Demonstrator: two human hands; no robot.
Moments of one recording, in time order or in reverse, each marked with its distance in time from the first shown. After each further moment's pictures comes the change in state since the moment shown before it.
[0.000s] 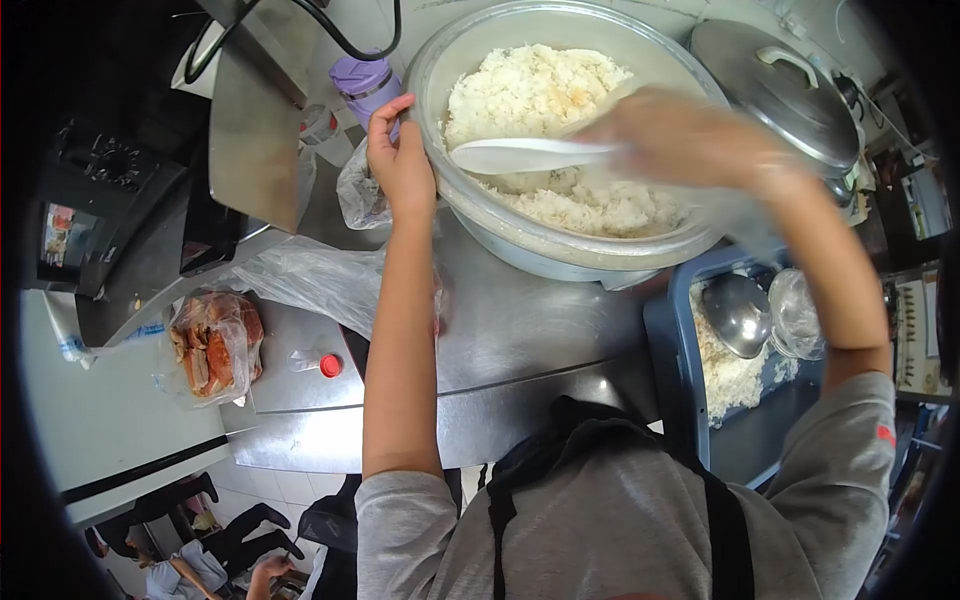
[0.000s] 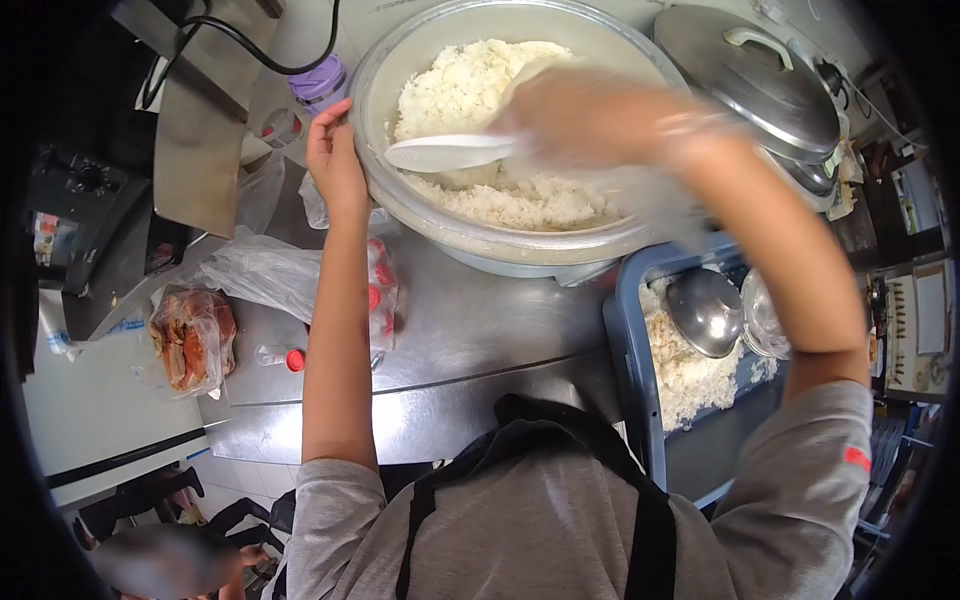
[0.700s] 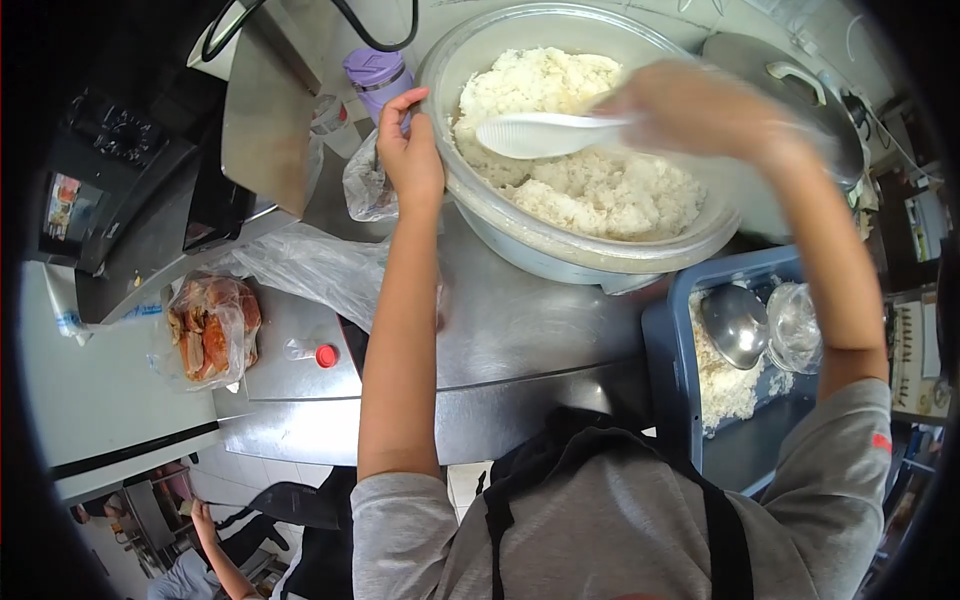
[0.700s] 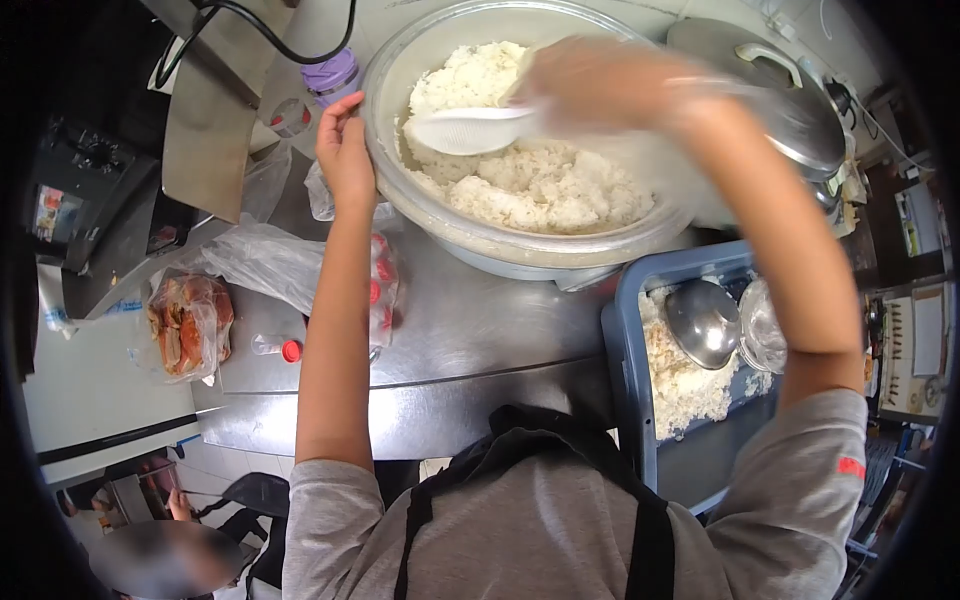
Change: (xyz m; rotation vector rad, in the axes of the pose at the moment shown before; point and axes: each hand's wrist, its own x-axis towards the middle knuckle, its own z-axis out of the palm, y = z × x) left_hand 0.000 0.002 0.002 0.049 0.005 0.026; right_hand 0.009 -0.006 -0.021 -0.241 0.037 0.103
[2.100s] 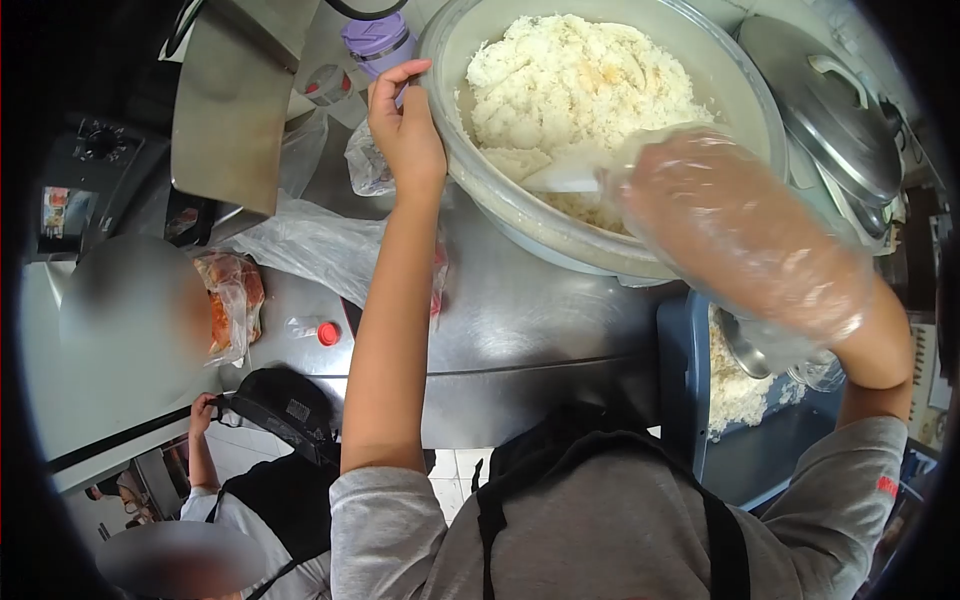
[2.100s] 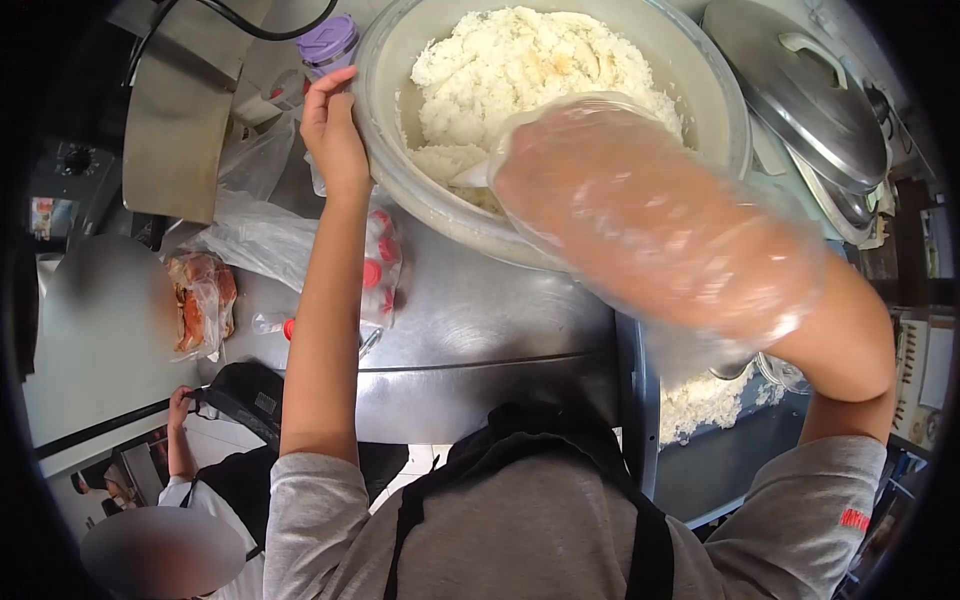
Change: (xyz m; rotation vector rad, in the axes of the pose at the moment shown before) left_hand 0.001 0.000 0.001 0.116 0.027 0.081; right_hand -0.038 -0.004 0.050 -0.022 0.477 -0.672
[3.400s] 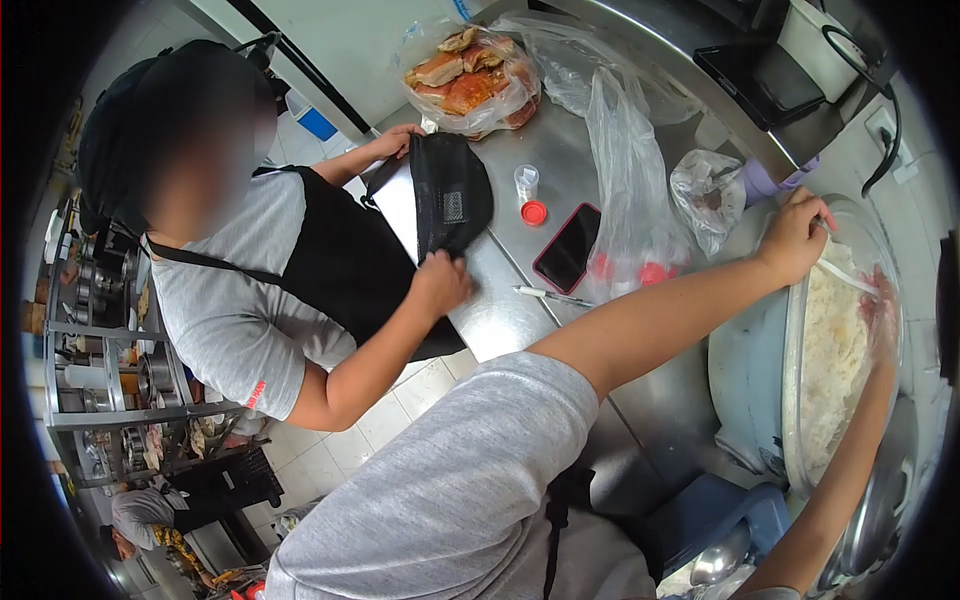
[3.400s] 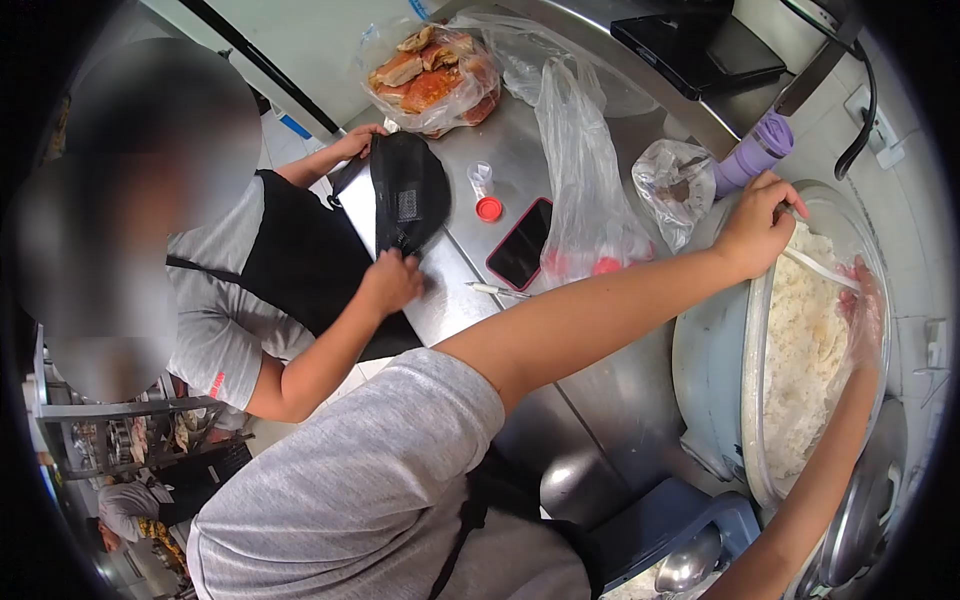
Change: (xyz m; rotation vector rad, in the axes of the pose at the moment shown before) left_hand -0.014 0.009 0.015 0.061 0.223 0.113; right_hand 0.081 0.171 0.125 1.226 0.197 1.034
